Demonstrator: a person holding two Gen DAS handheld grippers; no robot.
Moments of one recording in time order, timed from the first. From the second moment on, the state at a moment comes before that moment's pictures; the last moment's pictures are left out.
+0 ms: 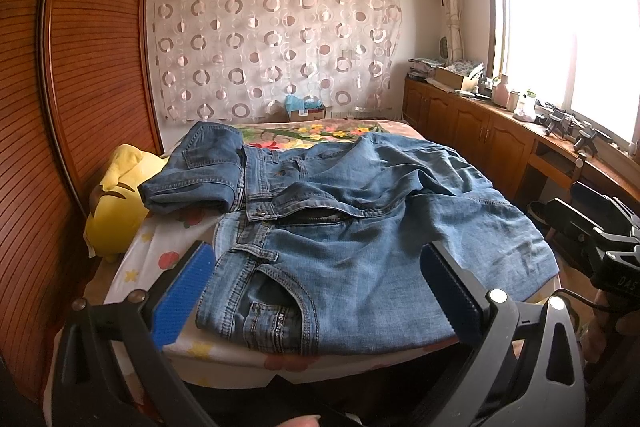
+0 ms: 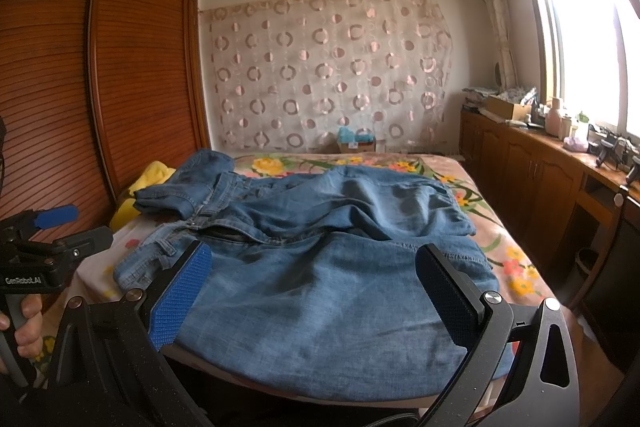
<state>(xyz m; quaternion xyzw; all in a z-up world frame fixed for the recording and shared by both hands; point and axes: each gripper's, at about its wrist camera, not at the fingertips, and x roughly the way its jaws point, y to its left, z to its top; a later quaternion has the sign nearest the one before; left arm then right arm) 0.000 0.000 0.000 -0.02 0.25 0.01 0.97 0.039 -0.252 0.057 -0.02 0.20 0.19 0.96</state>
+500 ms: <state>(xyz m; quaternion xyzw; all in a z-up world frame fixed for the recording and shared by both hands) 0.002 0.000 -0.001 -0.02 0.26 0.00 0.97 0.039 -0.252 0.052 -0.02 0.20 0.19 0.96</state>
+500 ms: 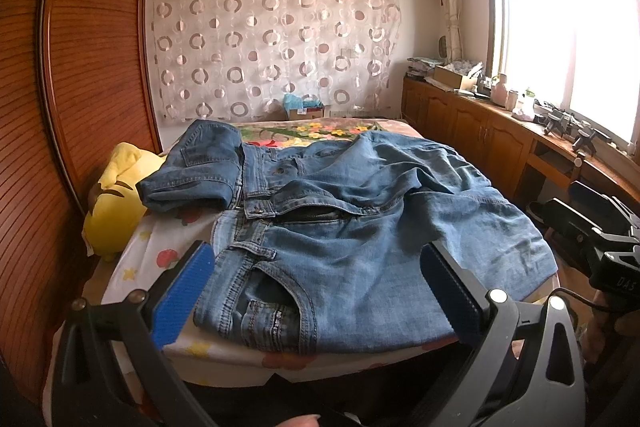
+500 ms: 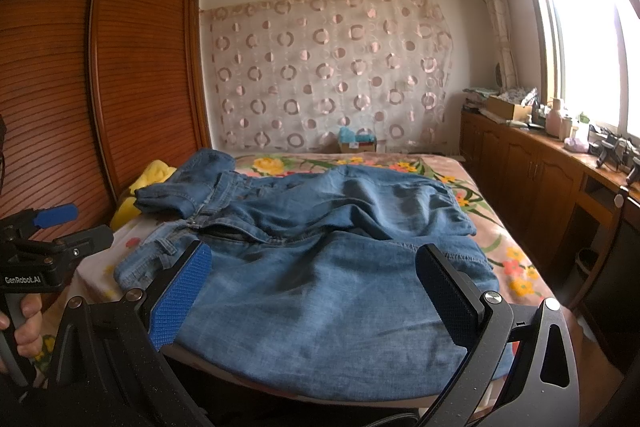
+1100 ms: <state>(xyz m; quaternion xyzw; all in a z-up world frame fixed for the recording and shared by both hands) 0.023 0.008 -0.031 -0.01 0.30 0.00 0.95 0.059 -0.284 0.027 -0.03 0.23 0.16 0.96</state>
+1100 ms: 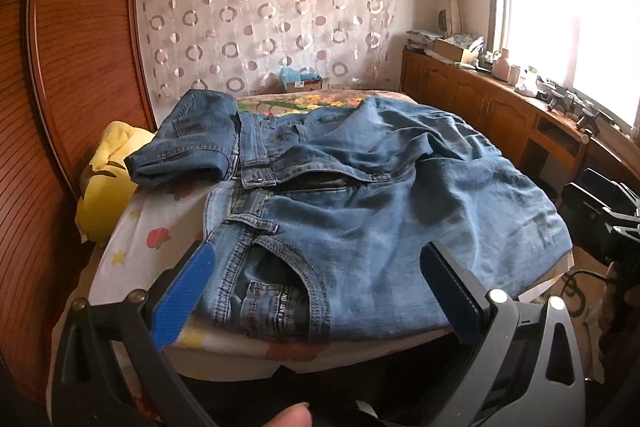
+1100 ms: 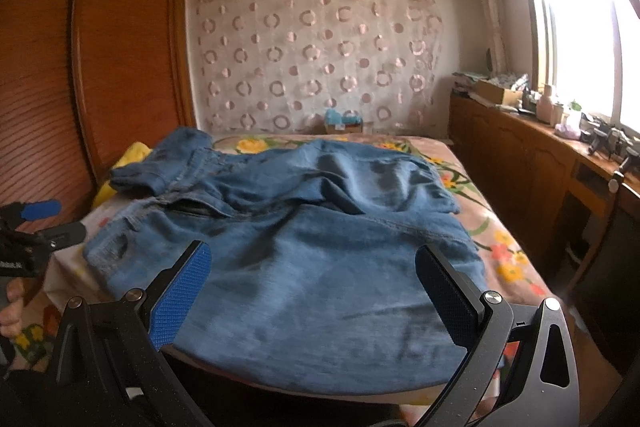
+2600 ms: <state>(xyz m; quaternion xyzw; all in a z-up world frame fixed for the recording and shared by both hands) 0.047 0.039 -0.071 -0.03 0.35 0.00 0.94 0.072 -0.439 -0.086 -0.04 0.39 0.07 0.92</state>
